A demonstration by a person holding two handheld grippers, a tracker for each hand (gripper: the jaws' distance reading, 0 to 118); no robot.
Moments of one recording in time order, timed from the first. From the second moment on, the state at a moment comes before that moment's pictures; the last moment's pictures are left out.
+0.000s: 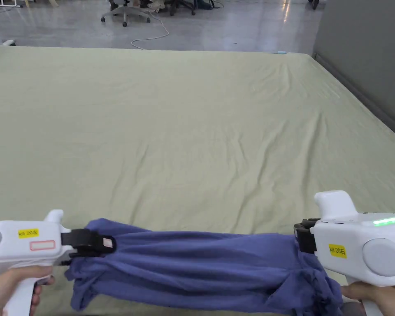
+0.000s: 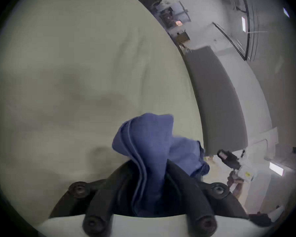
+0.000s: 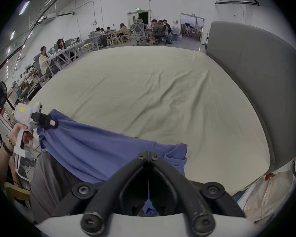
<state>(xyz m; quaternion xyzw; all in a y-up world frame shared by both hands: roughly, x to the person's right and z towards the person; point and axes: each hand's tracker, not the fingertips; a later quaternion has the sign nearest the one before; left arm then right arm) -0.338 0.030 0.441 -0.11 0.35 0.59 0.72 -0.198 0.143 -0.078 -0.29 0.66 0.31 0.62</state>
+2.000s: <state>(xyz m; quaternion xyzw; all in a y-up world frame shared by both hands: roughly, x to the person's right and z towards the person) -0.237 0.037 0.230 -0.21 0.47 0.35 0.78 -0.172 0.129 -0.085 -0.31 0.68 0.28 0.60</state>
